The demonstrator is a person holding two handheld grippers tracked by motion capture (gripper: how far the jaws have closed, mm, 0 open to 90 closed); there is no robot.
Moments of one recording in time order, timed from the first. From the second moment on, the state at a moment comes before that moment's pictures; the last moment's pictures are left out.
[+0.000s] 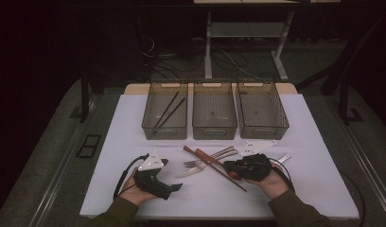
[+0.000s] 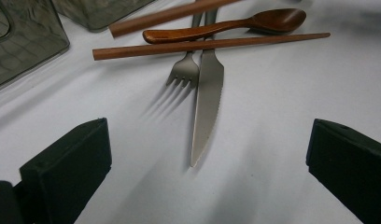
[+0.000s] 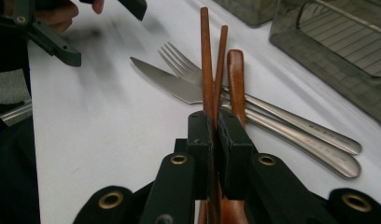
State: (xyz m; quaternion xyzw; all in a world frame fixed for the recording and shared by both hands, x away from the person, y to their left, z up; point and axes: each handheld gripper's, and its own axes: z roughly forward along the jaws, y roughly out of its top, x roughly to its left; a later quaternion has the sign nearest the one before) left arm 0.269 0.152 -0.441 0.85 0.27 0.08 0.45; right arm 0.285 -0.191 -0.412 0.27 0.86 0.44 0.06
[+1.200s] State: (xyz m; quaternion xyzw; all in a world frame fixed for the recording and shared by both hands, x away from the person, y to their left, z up) left arm 0.270 0.153 -0.442 0.85 0.27 0.08 0.45; right arm 0.328 -0.204 -0.373 0.28 0.83 0.48 0.08
